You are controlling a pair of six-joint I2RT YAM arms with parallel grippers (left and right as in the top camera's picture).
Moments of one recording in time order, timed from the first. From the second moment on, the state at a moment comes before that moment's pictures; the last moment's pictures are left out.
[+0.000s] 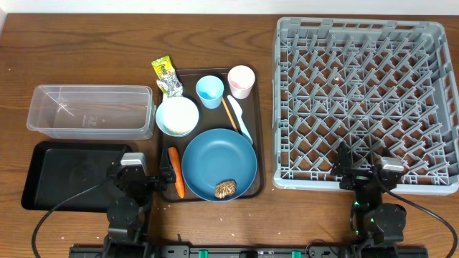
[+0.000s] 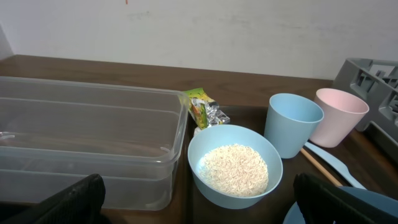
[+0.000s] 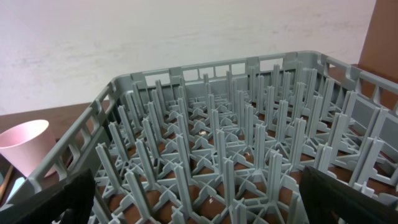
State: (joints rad) left arm -0.12 0.06 0.03 -0.12 -0.11 -0.12; right arm 0.06 0.01 0.01 -0.06 0.14 0.16
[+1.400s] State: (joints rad) left arm -0.12 0.06 0.03 -0.12 -0.11 -0.12; right arm 0.06 0.01 0.01 0.05 0.17 0.16
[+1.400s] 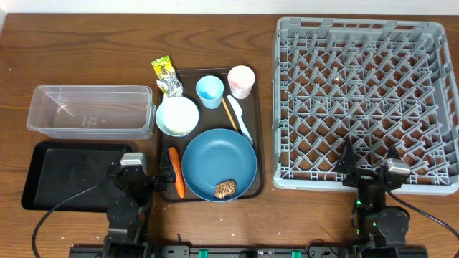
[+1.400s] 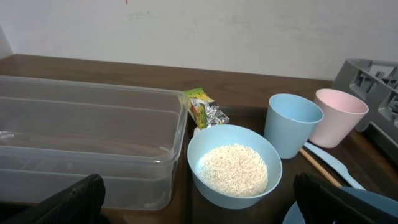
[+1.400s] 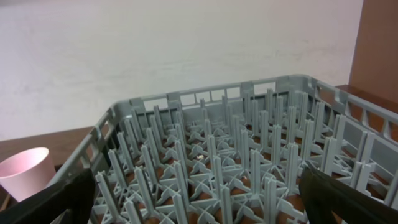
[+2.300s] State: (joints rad) left arm -0.12 0.95 1.19 -0.93 0.02 -0.17; right arm 0.06 0.98 1.16 -0.75 -0.16 0.17
